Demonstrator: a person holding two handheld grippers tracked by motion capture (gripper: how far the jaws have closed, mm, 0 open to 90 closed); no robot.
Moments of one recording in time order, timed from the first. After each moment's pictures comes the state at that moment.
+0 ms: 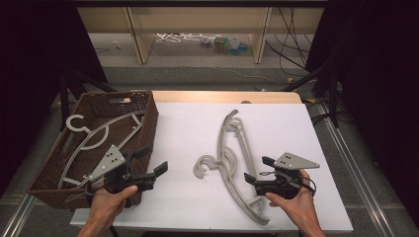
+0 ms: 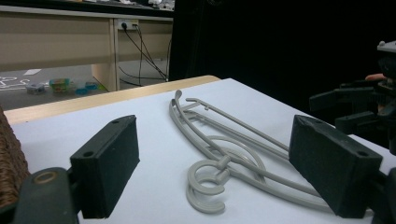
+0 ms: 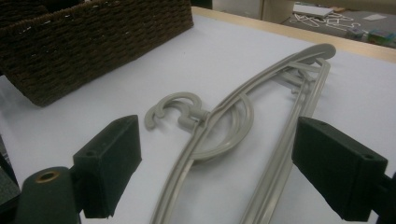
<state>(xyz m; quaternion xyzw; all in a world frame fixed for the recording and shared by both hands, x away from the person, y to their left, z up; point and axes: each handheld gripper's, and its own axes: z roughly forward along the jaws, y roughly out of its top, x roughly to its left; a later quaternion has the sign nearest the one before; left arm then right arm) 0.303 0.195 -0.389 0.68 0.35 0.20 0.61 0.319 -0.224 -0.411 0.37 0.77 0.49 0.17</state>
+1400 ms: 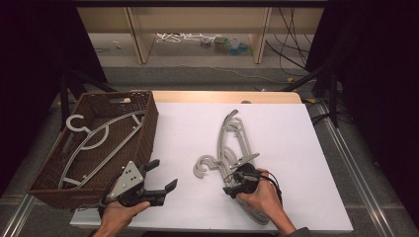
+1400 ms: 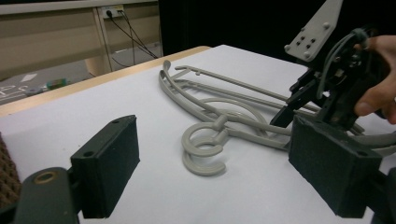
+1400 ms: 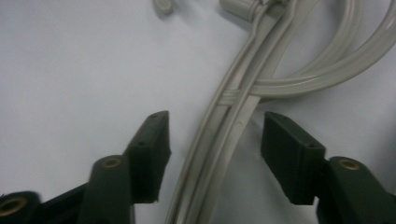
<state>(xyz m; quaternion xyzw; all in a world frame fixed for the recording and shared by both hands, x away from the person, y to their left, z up) 0.295 0.179 -0.427 0.73 0.29 0.23 0.57 0.360 -0.151 -0.468 0.36 0.89 0.28 0.05</state>
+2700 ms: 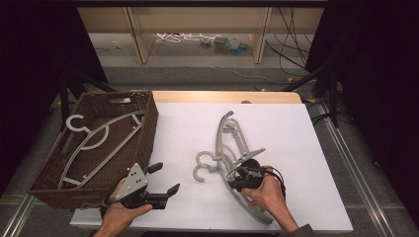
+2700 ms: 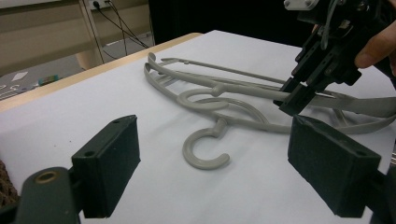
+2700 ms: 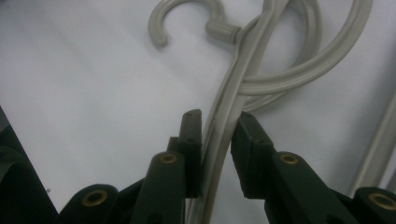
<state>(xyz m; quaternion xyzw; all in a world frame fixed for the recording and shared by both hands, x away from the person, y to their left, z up) 0.293 0.174 -0.431 0.75 0.28 0.22 0.55 0.357 -0.158 -0.444 0.39 0.88 0.29 0.03</state>
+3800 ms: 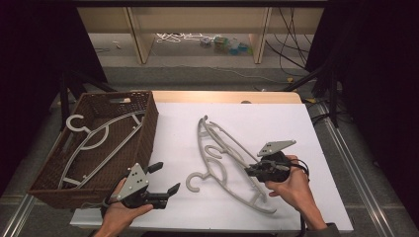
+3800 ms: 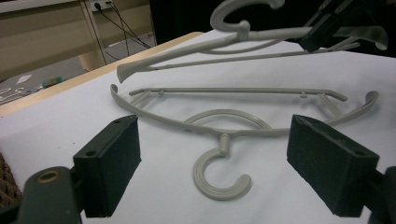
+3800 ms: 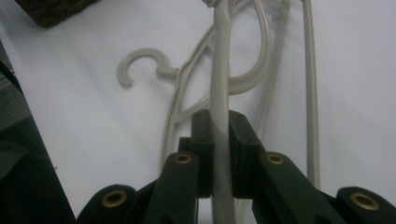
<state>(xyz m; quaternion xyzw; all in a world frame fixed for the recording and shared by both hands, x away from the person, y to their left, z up) 0.293 0.172 -0.432 0.76 0.27 0.23 0.54 0.350 -0.206 -0.392 0.33 0.87 0.35 0.09</state>
